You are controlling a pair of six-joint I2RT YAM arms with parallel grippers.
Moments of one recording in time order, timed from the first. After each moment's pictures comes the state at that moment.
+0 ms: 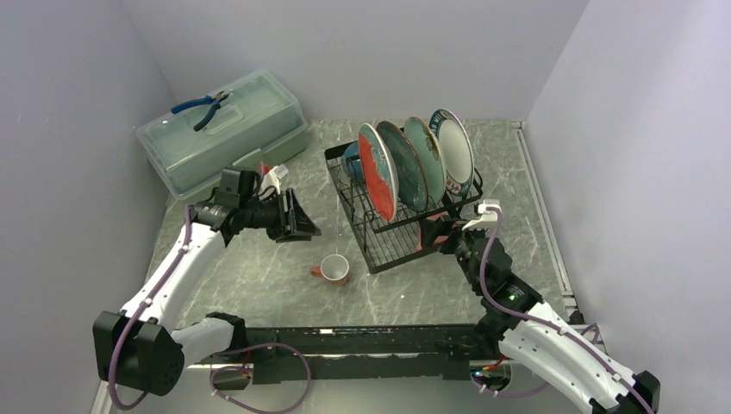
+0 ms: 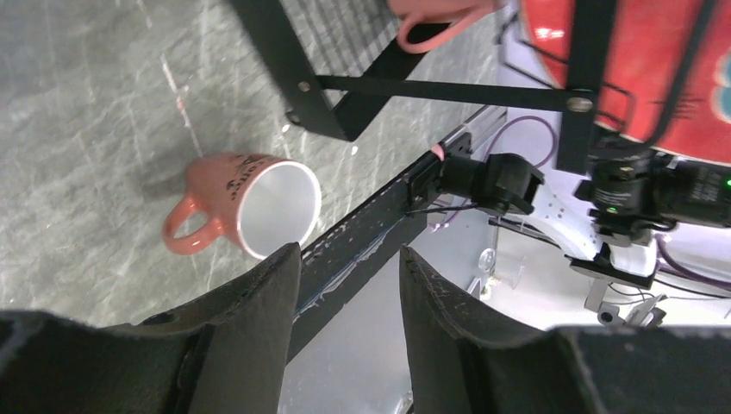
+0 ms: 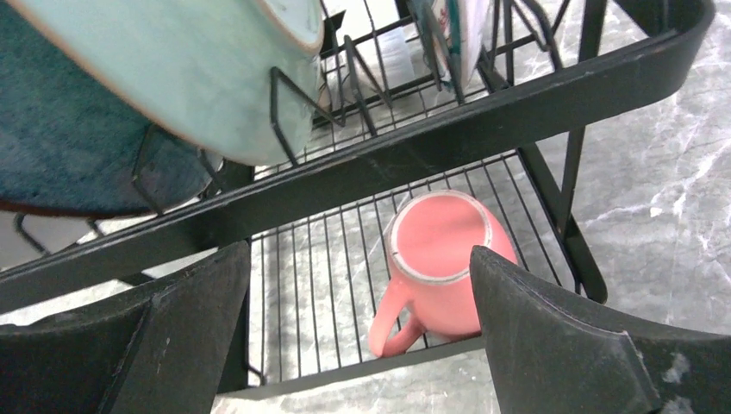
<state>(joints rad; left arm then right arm) -0.24 1.11 0.94 -0.65 0.76 -0.56 0.69 0.51 0.35 0.02 0.45 0.41</state>
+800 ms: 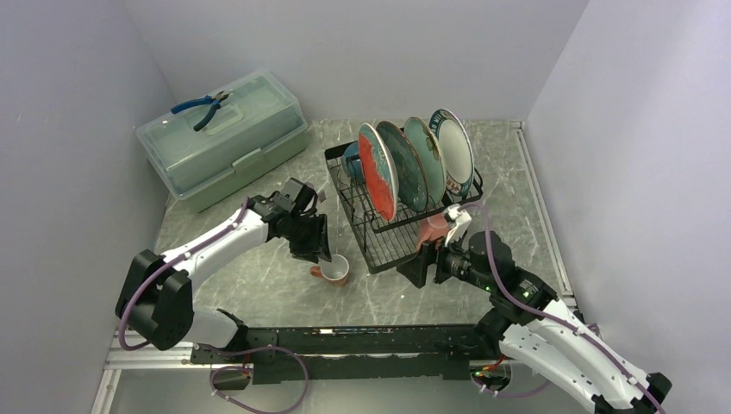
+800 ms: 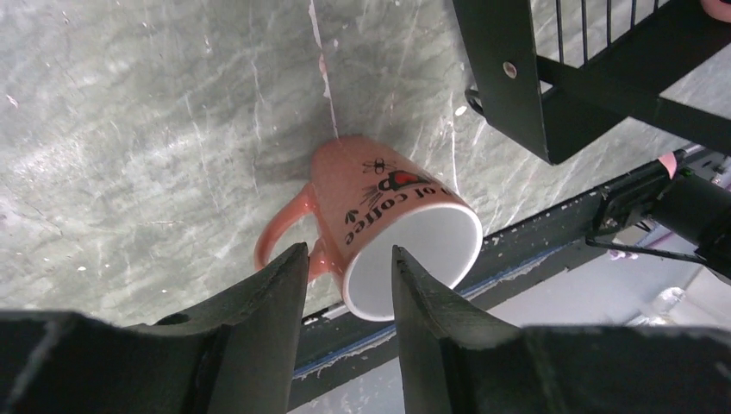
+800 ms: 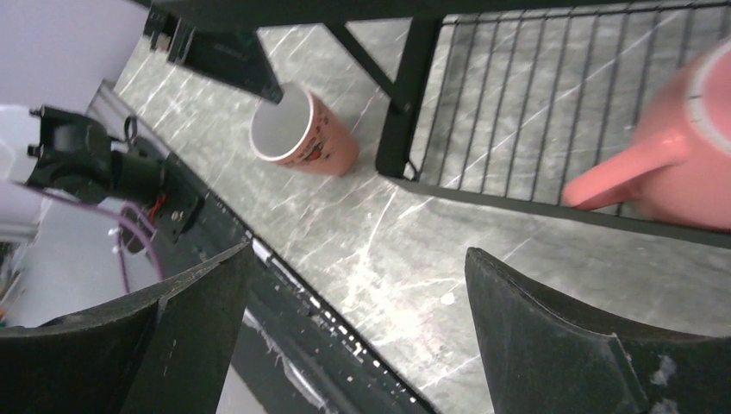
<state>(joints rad) -0.57 1.37 0.95 -0.72 0.29 -0.56 0.71 0.51 0.55 -0.45 -0.14 0.48</state>
